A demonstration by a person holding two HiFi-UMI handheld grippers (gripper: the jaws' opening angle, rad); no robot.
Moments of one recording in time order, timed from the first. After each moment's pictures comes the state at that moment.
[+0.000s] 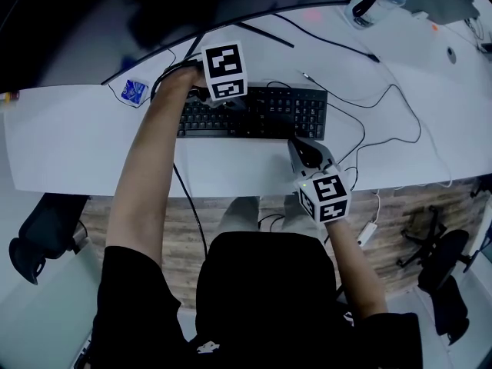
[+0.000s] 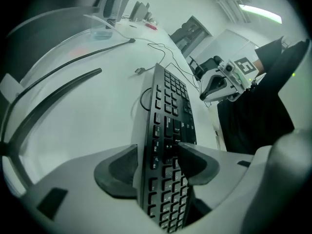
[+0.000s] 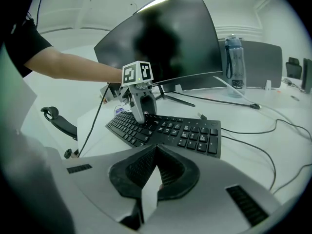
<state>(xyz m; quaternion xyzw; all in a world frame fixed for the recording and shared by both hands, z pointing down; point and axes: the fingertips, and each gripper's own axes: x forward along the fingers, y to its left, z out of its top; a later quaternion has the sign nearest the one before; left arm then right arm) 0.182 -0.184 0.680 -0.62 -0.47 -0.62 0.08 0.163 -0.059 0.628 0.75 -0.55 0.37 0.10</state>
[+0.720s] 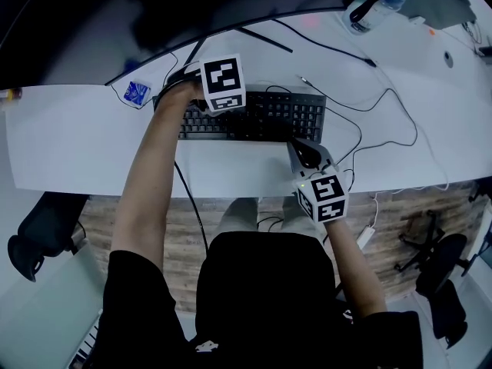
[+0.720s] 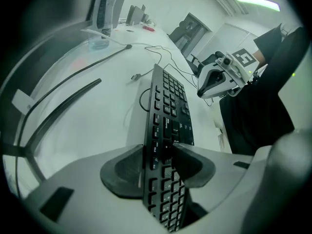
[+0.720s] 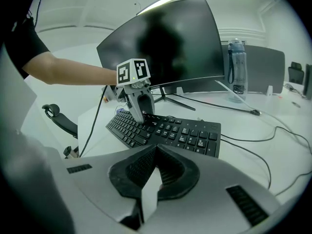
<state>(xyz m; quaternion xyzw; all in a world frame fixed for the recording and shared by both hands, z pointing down) 0.181 -0.183 0.666 -0.64 -0.45 -0.60 0.12 0.170 -0.060 0.621 0.74 -0.56 0.36 0.11</state>
